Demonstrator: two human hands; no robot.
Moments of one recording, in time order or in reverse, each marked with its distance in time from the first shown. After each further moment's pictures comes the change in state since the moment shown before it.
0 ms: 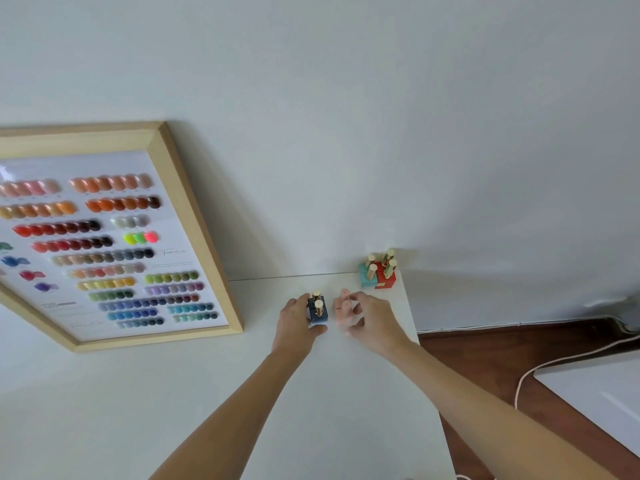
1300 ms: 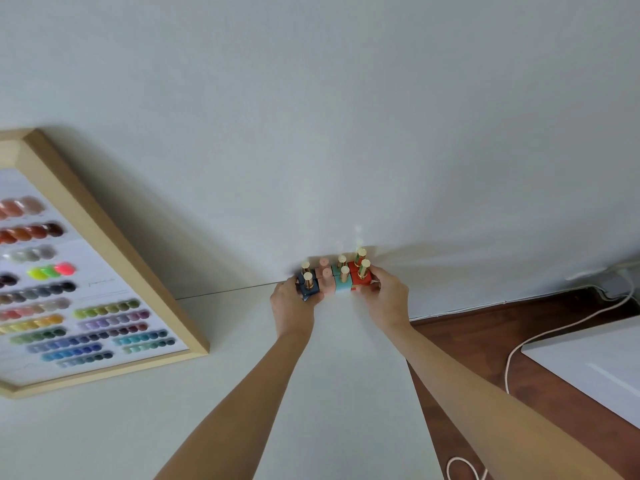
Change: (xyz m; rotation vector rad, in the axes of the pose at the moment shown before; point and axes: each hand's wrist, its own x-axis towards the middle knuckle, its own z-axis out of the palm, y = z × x) left_hand 0.053 0.048 0.036 -0.191 0.228 -0.089; right_hand 0.036 0.053 -0.025 0.314 0.490 0.148
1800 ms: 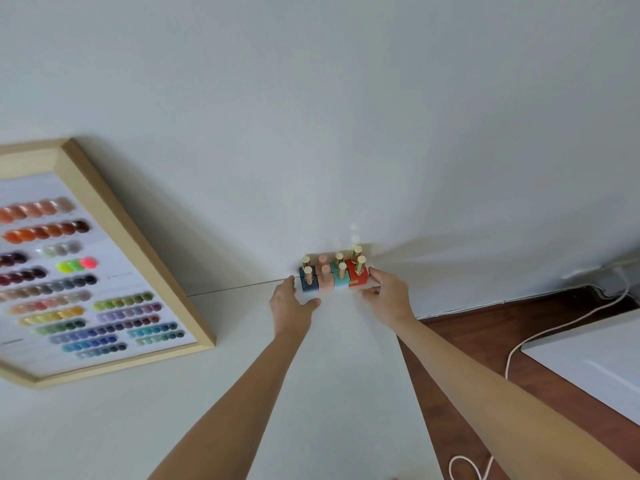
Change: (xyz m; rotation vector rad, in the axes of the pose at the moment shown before) left_hand -0.017 -0.003 -0.014 -0.018 -0.078 -0.068; right_hand -0.010 -0.005 -0.022 -0.078 -0.170 0.030
